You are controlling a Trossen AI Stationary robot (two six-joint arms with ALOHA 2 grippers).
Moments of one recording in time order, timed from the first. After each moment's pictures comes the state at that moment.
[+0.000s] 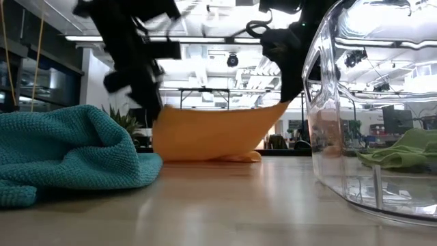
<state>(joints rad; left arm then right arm) 0.01 1.55 0.92 -0.53 -0.41 -0.08 -0.01 1.56 1.16 -0.79 0.13 0.75</state>
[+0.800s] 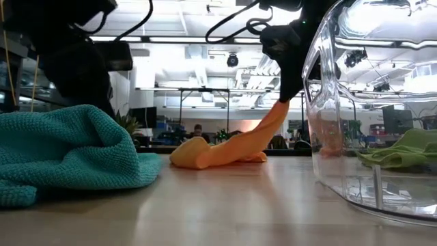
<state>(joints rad) -0.17 1.29 0.55 -0.26 -0.33 -0.60 -0.01 1.55 1.16 -0.78 0.12 0.76</state>
